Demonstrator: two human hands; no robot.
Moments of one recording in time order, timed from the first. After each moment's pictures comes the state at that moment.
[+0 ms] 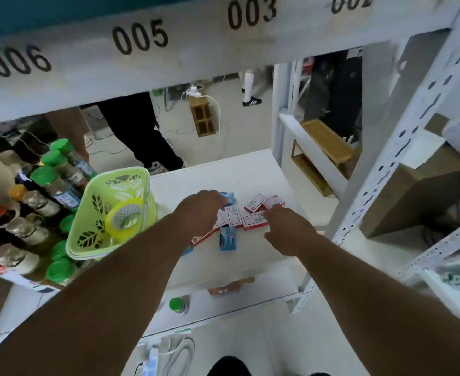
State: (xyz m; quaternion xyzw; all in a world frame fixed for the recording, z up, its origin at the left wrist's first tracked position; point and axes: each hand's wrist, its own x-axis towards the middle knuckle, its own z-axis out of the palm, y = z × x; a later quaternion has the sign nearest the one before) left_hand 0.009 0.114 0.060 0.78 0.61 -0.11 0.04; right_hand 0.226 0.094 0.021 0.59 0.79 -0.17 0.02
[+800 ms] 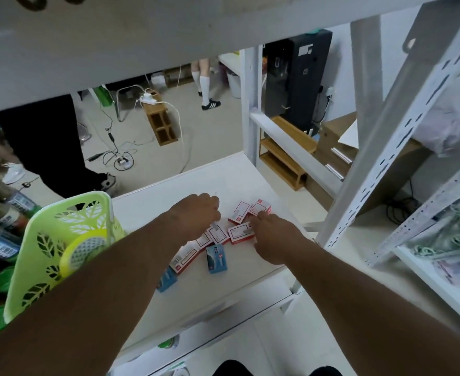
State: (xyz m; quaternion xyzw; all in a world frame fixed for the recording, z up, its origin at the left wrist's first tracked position) left_hand 0.009 0.192 0.027 0.90 0.35 -0.25 -0.10; right_hand 0.207 0.114 -0.003 0.64 0.76 -0.14 0.03
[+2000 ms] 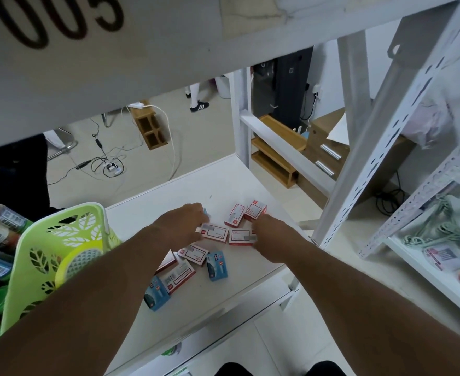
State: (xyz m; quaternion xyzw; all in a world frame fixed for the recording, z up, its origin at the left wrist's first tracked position) left_hand -0.015 0.190 0.024 0.88 0.45 -0.14 0.10; right_hand 0.210 0.116 -0.006 0.68 0.69 -0.24 -0.01
